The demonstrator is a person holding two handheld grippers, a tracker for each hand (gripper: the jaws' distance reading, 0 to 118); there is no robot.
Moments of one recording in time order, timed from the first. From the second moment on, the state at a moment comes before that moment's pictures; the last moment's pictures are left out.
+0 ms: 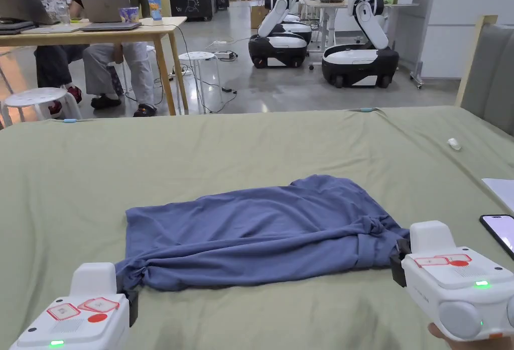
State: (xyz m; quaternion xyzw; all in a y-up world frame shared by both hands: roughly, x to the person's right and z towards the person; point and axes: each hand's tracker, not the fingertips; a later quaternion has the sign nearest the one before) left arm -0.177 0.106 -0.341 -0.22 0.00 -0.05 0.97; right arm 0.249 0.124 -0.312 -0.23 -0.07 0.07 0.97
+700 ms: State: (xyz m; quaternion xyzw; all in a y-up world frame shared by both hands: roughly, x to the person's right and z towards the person) left arm -0.211 0.064 -0.486 -0.40 0.04 -0.02 0.92; right arm 0.243 0.116 -0.340 -0.24 -0.03 0.07 0.97
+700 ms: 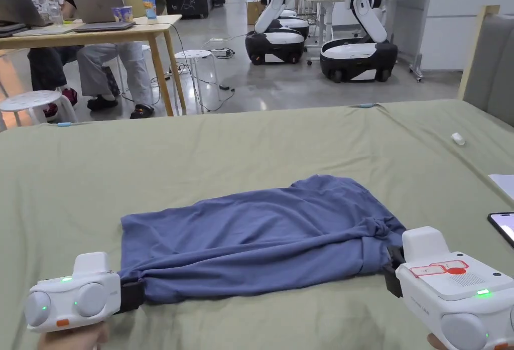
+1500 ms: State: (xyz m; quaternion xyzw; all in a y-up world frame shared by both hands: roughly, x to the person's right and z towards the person) left arm -0.188 0.075 -0.471 -0.38 0.01 -0.05 0.93; right arm 0.326 0.063 -0.474 -0.42 -0.03 -0.01 0.91
